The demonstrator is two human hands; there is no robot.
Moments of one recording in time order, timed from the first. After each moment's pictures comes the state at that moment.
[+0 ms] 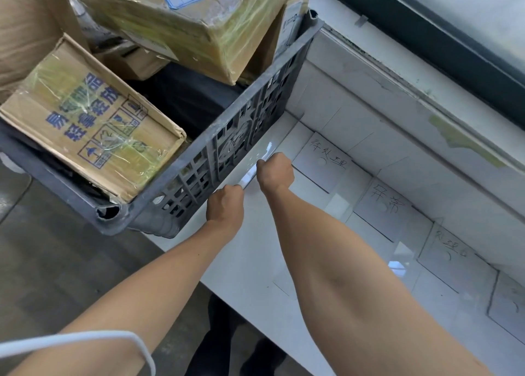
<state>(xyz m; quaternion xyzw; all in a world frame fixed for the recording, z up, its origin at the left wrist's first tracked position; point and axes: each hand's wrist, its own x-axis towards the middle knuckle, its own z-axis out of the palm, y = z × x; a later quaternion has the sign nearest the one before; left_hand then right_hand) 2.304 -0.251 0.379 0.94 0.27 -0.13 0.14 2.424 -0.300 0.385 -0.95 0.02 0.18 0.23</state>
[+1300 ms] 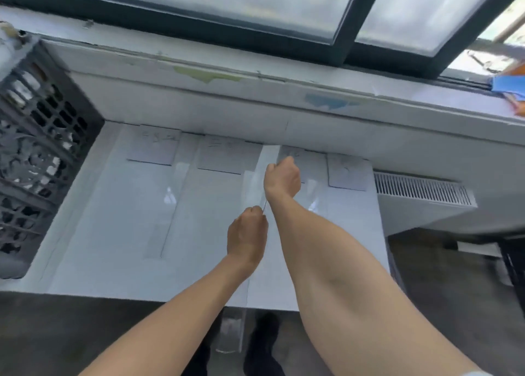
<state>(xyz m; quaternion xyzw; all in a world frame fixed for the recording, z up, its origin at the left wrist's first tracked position) 2.240 -0.661 0.486 0.95 0.04 -0.09 0.30 2.364 -0.737 0.478 -0.90 0.30 0.00 0.31</state>
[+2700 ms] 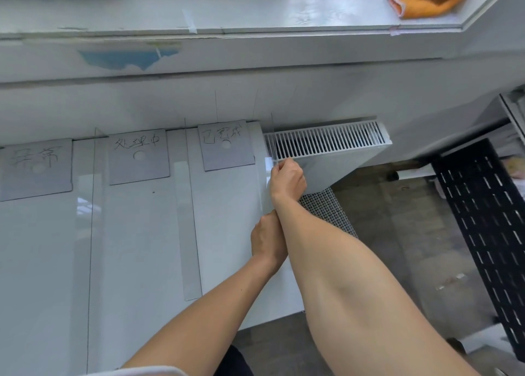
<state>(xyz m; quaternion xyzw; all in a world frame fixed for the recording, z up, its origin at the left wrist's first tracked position) 2.248 -1.023 0.406 0.88 -0.02 -0.29 0.38 2.342 -1.104 0.370 -0.88 0.40 -0.02 0.25</state>
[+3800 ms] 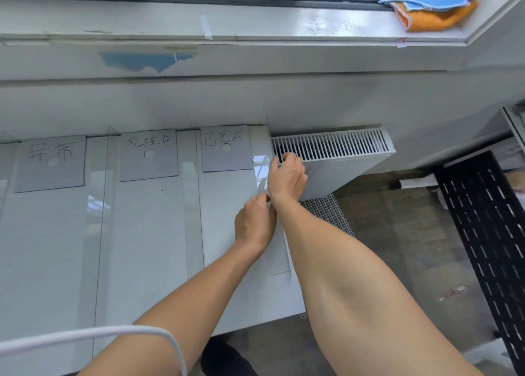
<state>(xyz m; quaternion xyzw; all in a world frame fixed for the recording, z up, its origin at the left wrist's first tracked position) 2.284 -0.996 0.405 0.93 -0.04 -0.18 0.33 2.351 -1.089 0.383 -0.90 0.35 -0.06 0.24</state>
